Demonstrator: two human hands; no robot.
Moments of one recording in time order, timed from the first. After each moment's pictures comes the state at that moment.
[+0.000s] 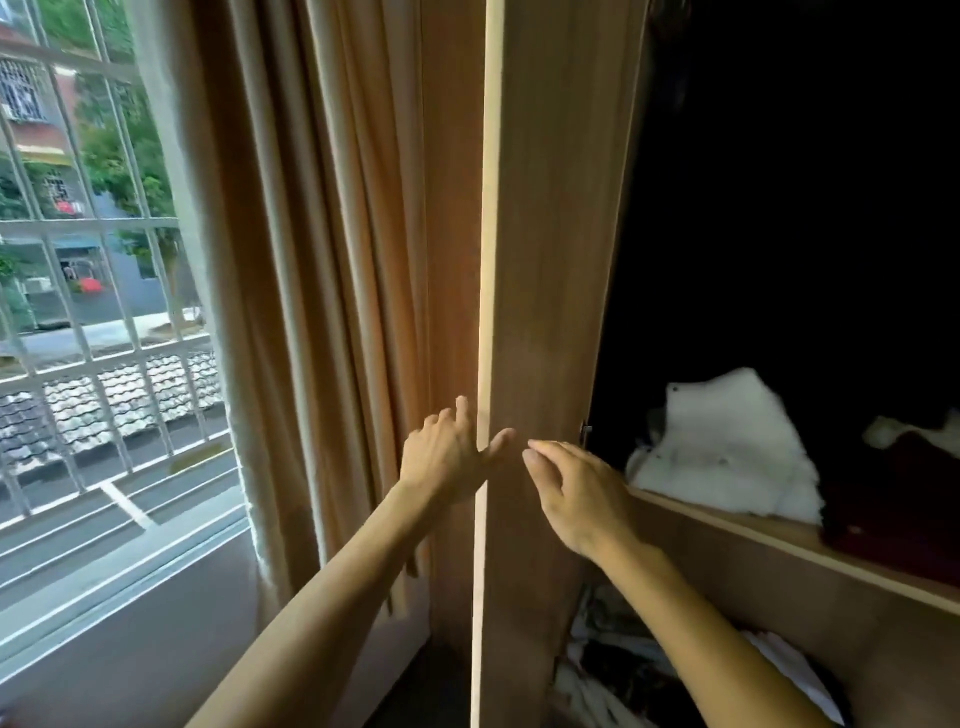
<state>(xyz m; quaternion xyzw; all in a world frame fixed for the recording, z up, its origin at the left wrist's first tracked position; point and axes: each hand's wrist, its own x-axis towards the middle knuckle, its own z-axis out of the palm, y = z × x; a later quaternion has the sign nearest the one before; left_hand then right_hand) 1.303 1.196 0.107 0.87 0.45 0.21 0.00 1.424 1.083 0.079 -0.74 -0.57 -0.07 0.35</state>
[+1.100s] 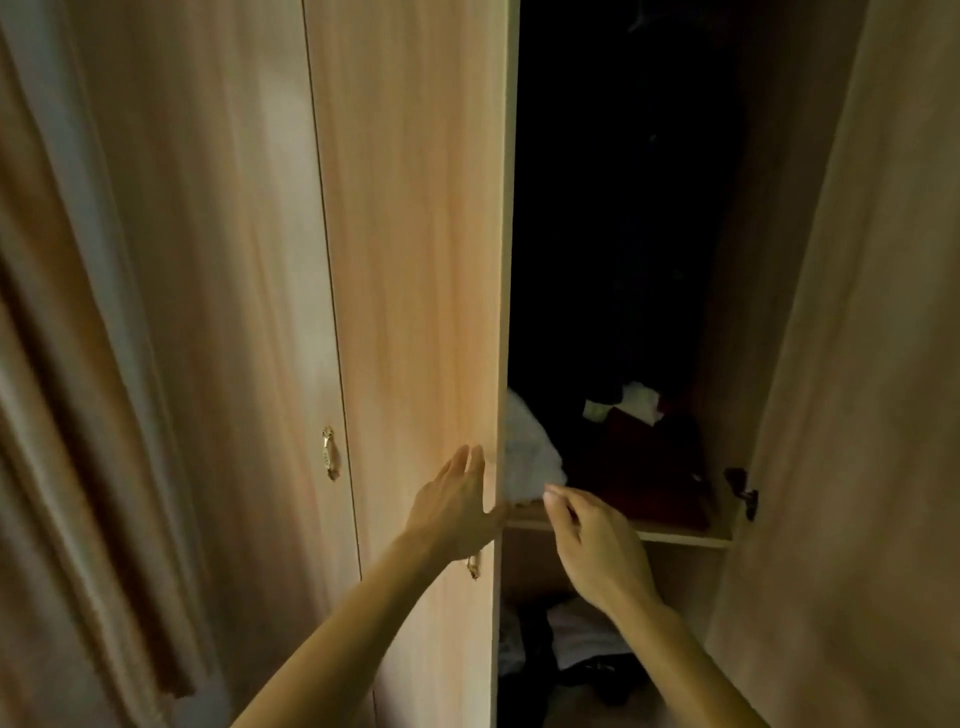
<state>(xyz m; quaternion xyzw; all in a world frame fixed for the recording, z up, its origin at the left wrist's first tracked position) 1.532 1.035 0.084 0.96 0.15 0.20 0.09 1.592 0.863 0.069 -0.85 -0.36 -0.13 0.37</state>
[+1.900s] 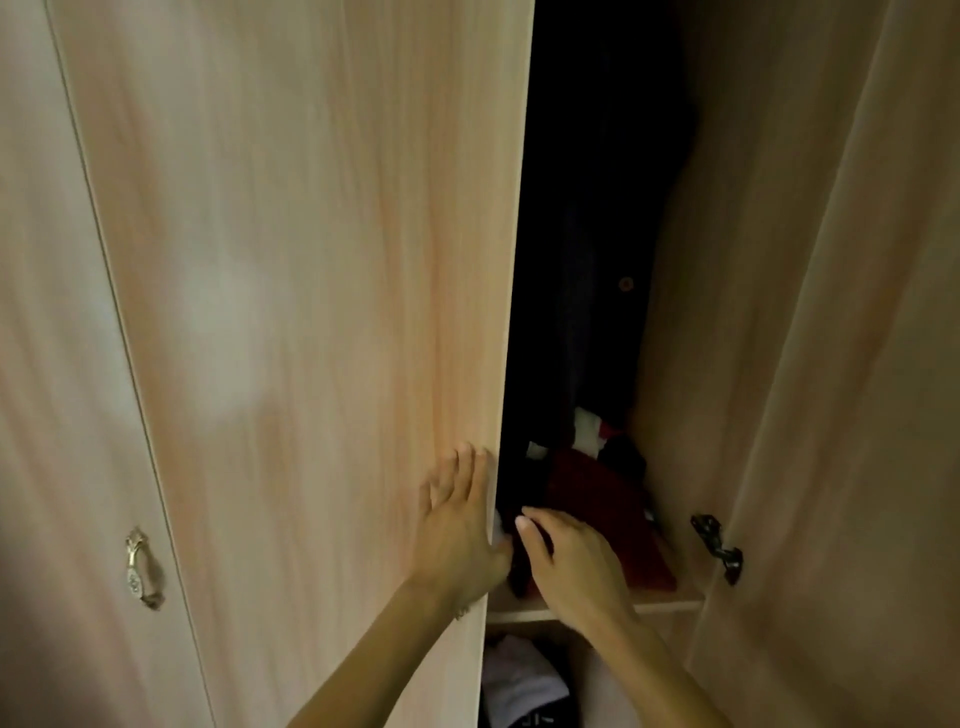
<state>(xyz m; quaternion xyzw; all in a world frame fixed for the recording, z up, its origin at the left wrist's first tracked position) 1.751 1.092 0.058 0.96 0.06 0.23 0.12 1.790 0.945 0.053 -0.90 -0.29 -0.17 0.29</state>
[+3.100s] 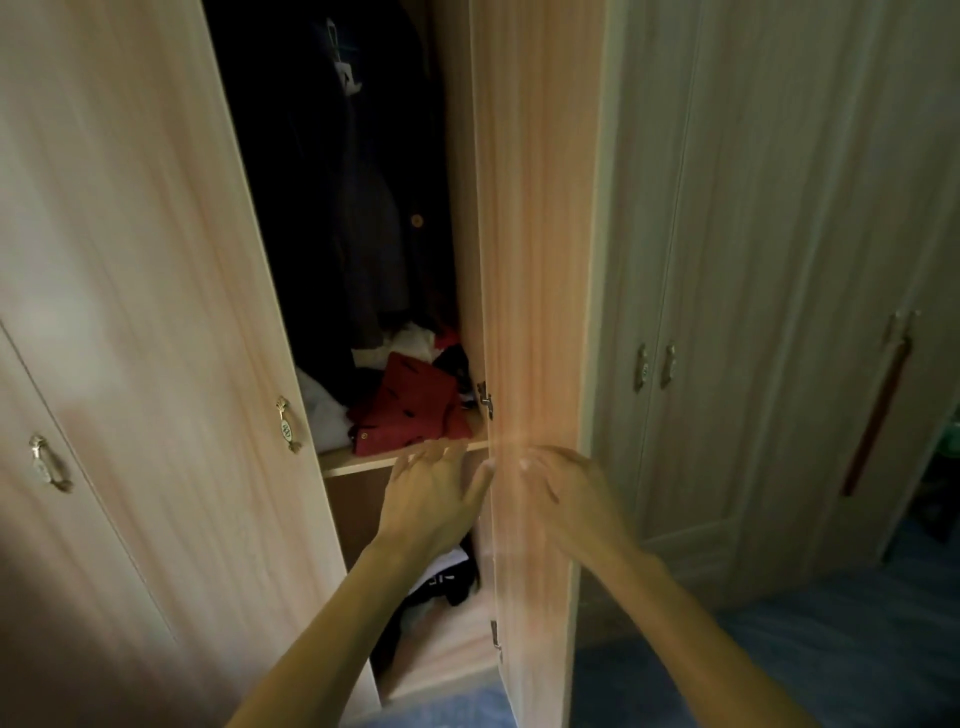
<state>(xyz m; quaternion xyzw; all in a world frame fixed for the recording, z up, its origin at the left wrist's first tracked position) 1.574 0.718 0.064 0.96 0.01 0.24 0.12 1.611 0.545 0.050 -0.88 -0.26 -0.23 0.31</state>
